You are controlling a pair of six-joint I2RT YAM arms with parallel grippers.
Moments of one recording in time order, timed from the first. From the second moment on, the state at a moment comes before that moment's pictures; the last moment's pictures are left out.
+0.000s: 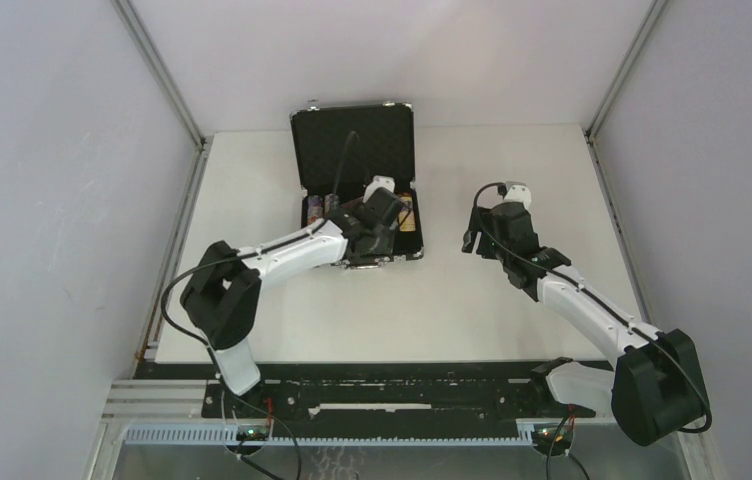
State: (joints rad) left arm -0.80 1.77 1.29 -0.48 -0.42 -0.48; right arm 0.39 1.17 0.72 -0.20 0.23 0.41
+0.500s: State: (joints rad) left arm -0.60 1.84 1.40 -0.48 -0.41 -0.43; right arm 0.39 1.18 0.71 -0.20 0.23 0.40
